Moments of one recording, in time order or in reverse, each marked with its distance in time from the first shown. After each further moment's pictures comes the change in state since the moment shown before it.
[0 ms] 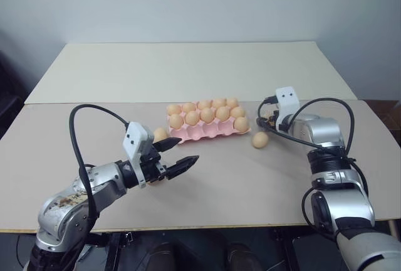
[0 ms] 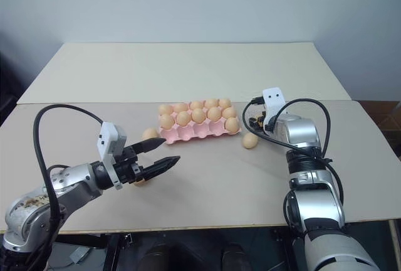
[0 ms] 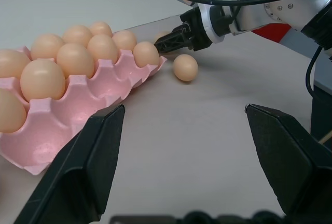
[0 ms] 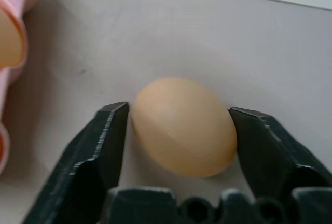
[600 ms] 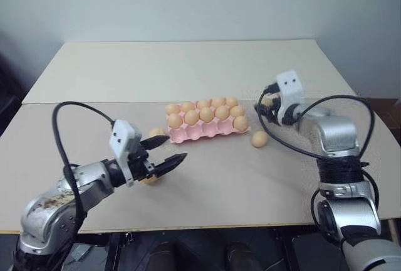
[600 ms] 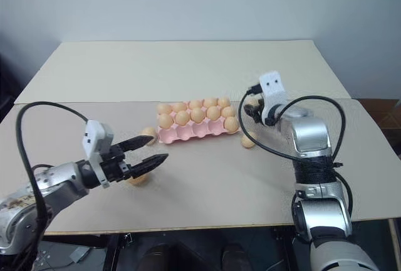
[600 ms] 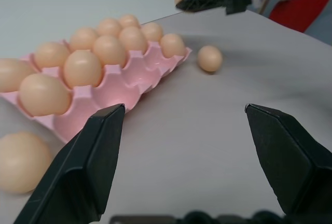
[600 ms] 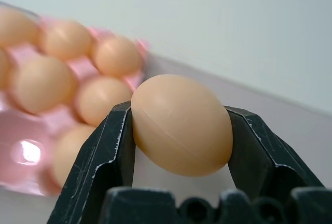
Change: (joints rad) left arm 0.072 0.075 0.113 0.001 0.010 -0.016 -0.015; right arm 0.083 -0.036 0.019 -0.558 0.084 0.151 0.139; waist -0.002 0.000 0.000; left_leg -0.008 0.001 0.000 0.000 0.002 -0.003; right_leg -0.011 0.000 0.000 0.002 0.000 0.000
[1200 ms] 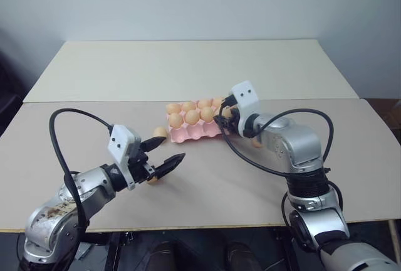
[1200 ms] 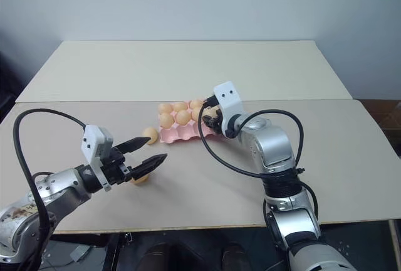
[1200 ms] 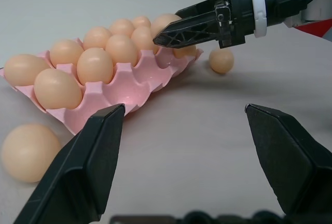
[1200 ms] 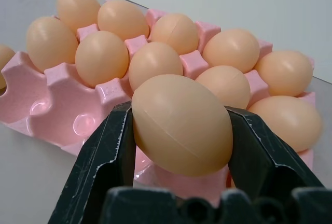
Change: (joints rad) left arm 0.024 -0.060 -0.034 -0.031 0.052 -0.030 0.036; right arm 0.043 0.213 0.113 -0.094 0.001 0.097 -0.111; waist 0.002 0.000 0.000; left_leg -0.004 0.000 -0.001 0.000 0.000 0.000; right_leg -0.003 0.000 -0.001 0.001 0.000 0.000
